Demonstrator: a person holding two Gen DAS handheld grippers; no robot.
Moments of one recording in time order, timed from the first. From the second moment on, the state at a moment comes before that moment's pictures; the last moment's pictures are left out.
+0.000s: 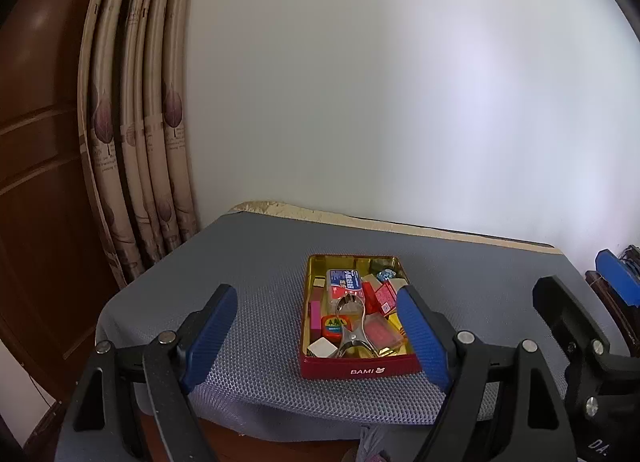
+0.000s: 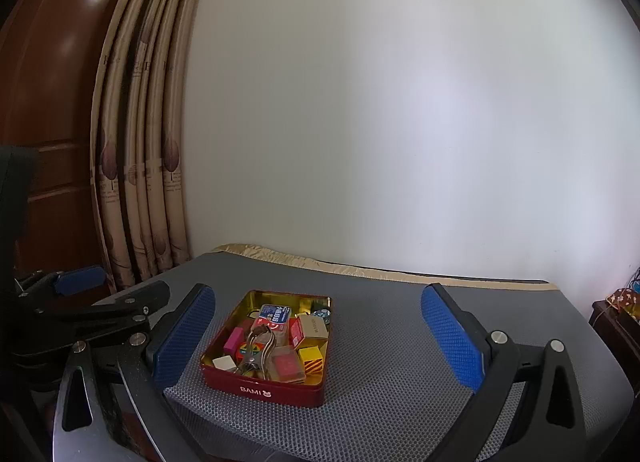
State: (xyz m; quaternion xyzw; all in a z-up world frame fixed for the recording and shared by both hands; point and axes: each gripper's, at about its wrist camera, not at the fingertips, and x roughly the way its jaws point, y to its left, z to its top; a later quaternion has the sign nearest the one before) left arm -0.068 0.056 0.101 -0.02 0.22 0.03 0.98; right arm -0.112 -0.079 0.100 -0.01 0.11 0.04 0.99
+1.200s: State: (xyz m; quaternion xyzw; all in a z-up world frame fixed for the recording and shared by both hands) left arm -0.060 0.059 0.098 -0.02 0.24 0.03 0.97; right arm -0.111 -0.076 0.096 -0.02 0.11 0.04 0.99
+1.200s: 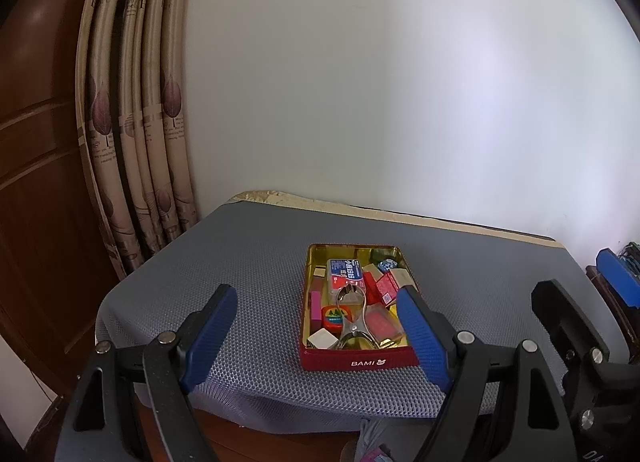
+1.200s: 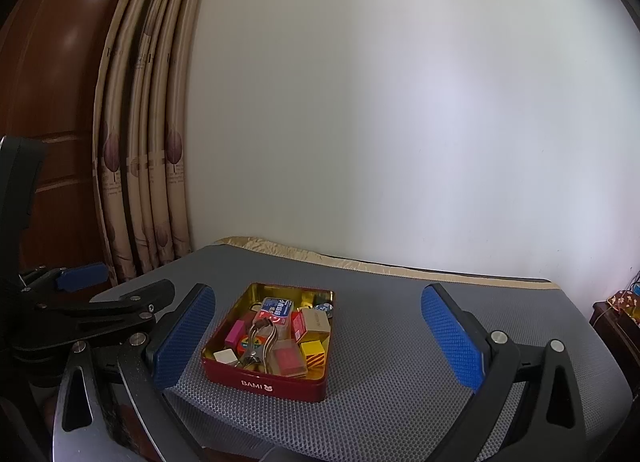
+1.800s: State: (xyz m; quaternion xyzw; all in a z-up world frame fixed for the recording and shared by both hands) left arm -0.059 0.059 0.096 -0.03 0.24 0.02 0.97; right arm -0.112 -0.075 0.094 -0.02 0.12 0.04 0.99
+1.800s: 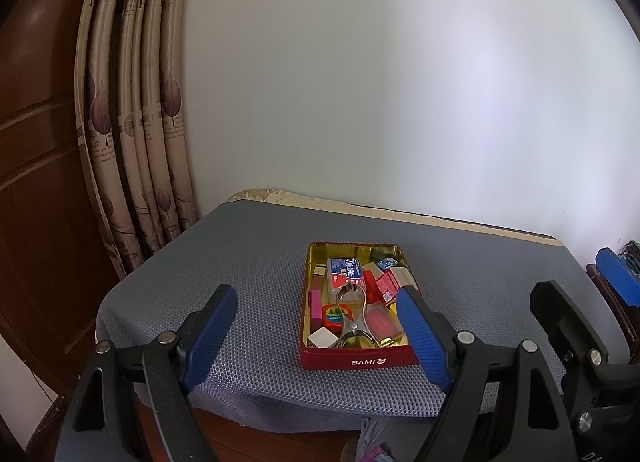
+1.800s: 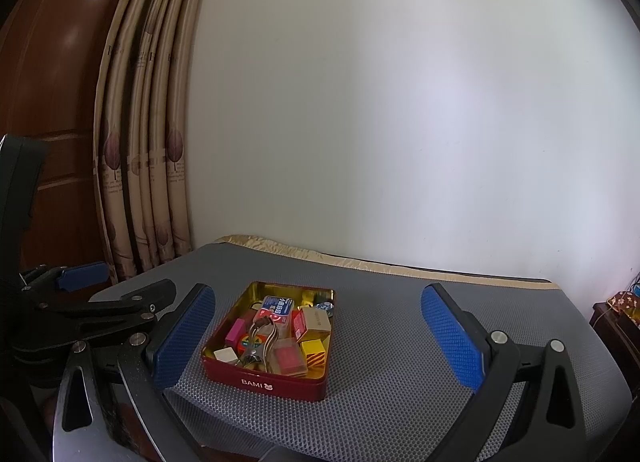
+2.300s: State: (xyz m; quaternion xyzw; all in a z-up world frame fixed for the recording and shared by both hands) left arm -0.053 0.061 0.093 -0.03 0.25 0.01 0.97; right arm -0.114 -0.080 0.088 -0.02 0.12 0.05 0.99
